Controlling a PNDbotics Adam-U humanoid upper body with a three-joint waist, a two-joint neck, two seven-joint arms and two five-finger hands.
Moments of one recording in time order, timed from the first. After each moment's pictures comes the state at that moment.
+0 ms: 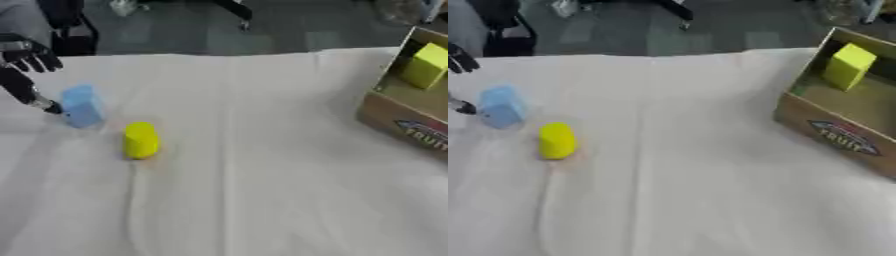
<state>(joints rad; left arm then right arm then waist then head) -1.01 0.85 -0.10 -1.04 -0.62 0.19 -0.66 -0.56 -0.94 -0.11 -1.80 -0.47 0.09 0.02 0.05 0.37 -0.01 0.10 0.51</state>
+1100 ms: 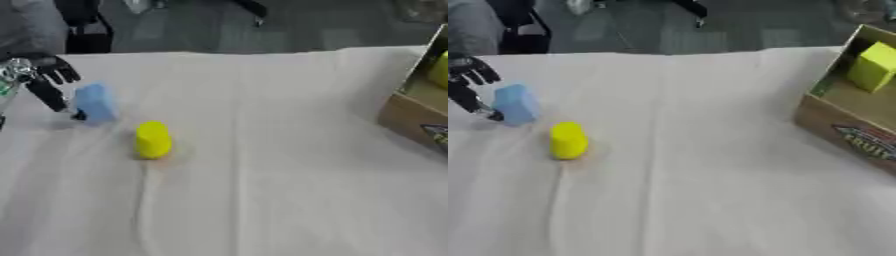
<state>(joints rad) -1.03 0.80 -0.05 -0.90 -0.69 0.21 -0.58 -0.56 -0.94 -0.11 -1.81 -0.45 0.09 0.02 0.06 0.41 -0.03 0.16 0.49</state>
